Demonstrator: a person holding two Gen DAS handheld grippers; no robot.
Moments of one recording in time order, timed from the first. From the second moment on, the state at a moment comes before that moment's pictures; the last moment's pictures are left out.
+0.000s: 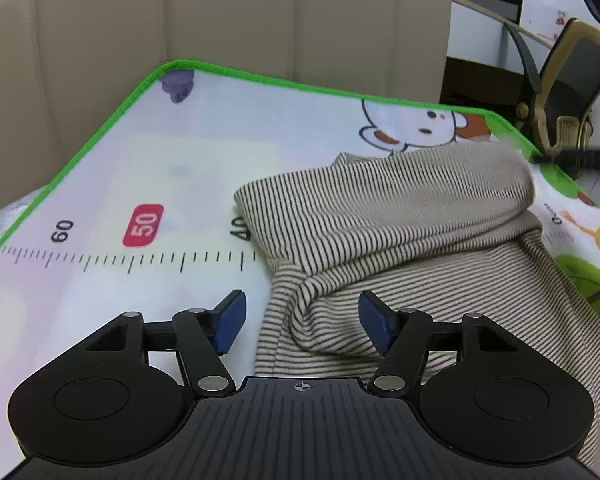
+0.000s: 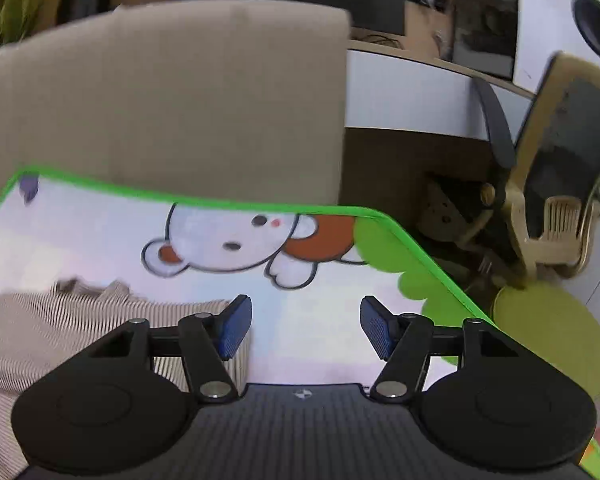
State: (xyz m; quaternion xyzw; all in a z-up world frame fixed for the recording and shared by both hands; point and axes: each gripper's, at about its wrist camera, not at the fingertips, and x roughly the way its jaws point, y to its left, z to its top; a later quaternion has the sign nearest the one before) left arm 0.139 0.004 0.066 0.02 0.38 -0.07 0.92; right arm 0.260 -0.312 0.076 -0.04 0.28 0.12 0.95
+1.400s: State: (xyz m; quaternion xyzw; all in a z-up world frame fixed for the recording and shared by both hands) left arm 0.175 0.005 0.049 0.11 0.37 -0.06 0.92; right arm 0.222 -0.276 0.054 0.01 0.27 0.25 0.93
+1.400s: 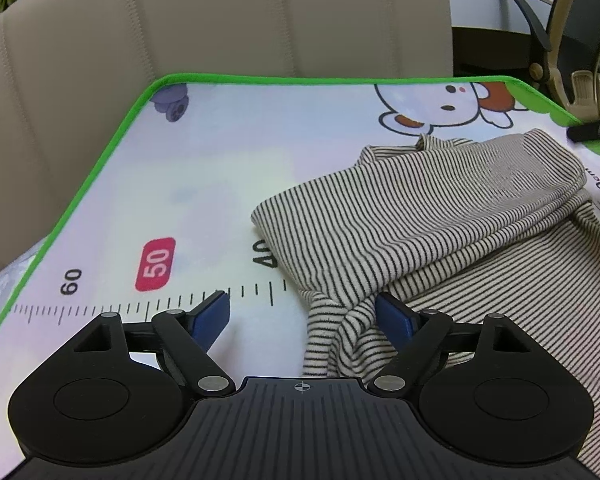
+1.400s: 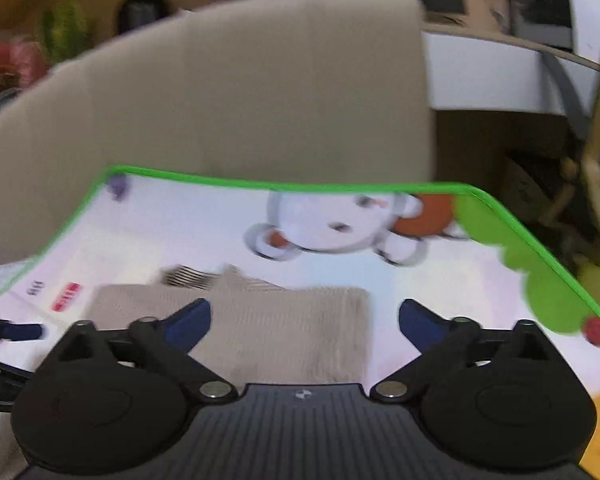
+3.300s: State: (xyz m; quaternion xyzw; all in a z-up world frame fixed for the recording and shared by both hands) left arm 0.174 -0.017 0.043 -0.02 0.28 -0.17 0.94; right arm 0.237 -0.239 -0.001 -0.07 0.32 0.24 0.91
